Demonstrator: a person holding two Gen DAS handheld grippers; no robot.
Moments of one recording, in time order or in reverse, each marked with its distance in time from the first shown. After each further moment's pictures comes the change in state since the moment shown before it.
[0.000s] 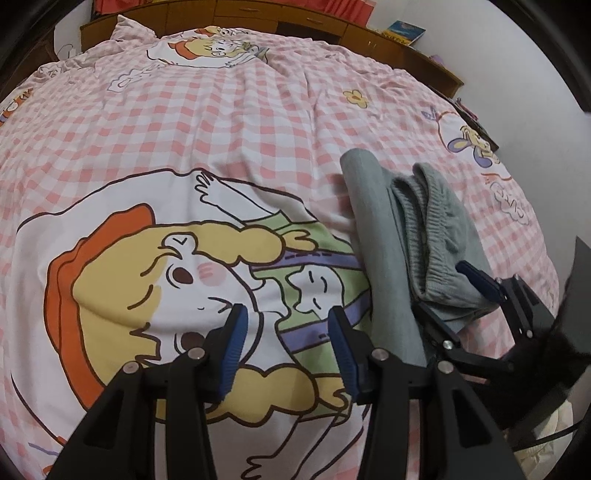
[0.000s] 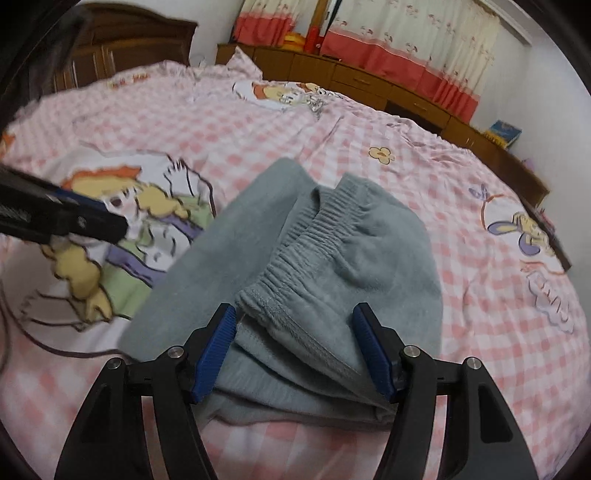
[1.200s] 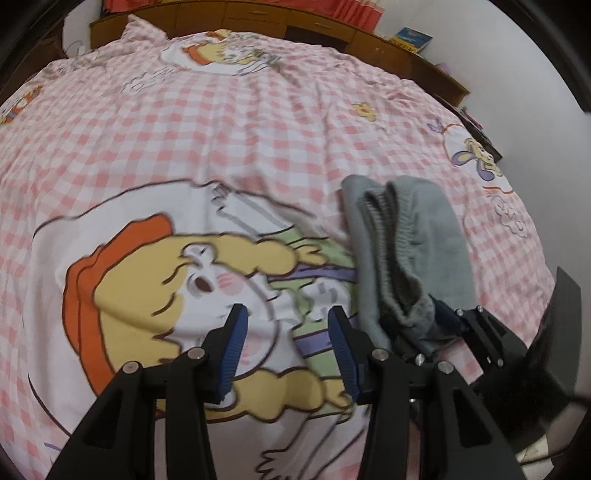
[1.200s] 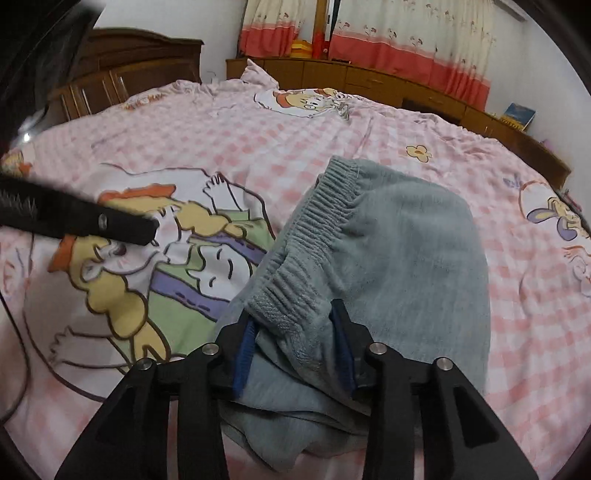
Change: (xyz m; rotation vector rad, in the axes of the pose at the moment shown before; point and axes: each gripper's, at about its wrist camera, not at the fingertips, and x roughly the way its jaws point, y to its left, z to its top) left arm -0.018 0.004 0.011 -0.022 -0.017 -0.001; right arm 0.008 0.028 0.008 0.099 -0.050 0.140
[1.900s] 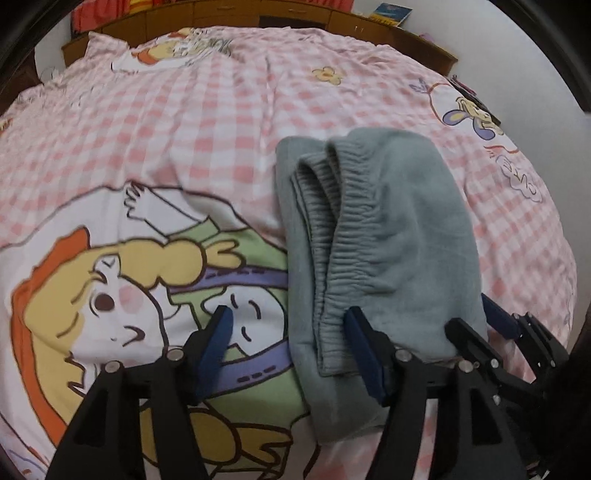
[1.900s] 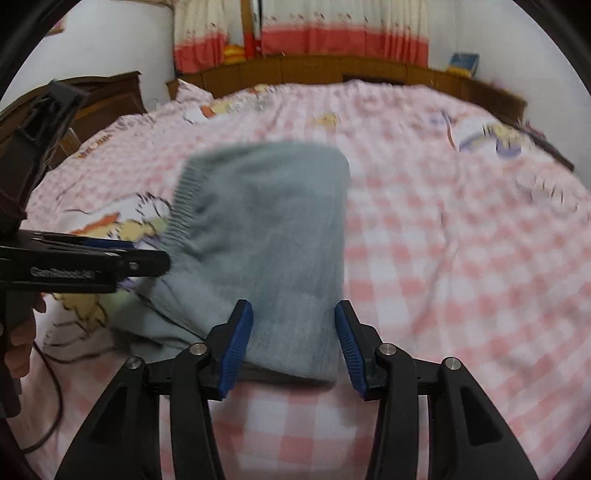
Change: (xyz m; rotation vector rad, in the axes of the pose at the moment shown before) left arm 0.063 -0.062 -0.004 0.087 0.036 0.050; right arm -0.029 -0.095 -0.039 0.278 0.039 -0.027
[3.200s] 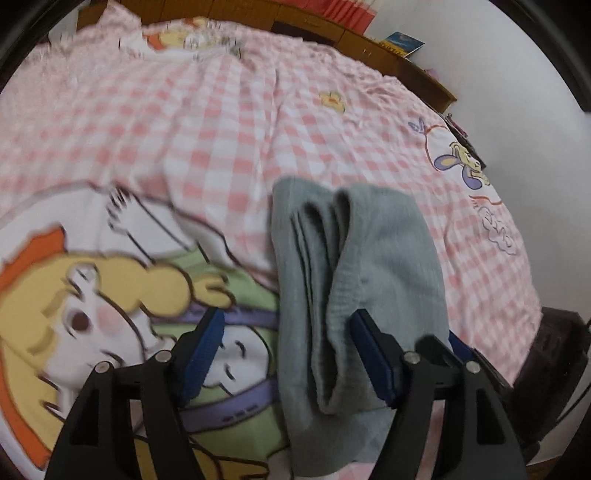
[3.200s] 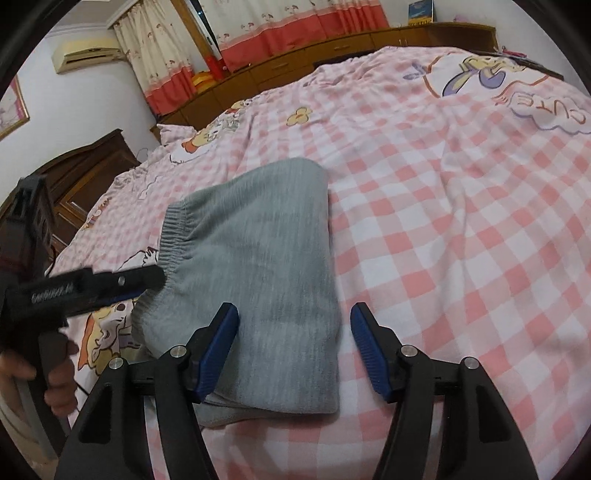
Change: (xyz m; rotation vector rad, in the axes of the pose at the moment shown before) left arm 0.006 0.016 0.021 -0.150 -0.019 -0.173; right arm 0.015 -0.037 0.009 0.275 -0.014 0.152
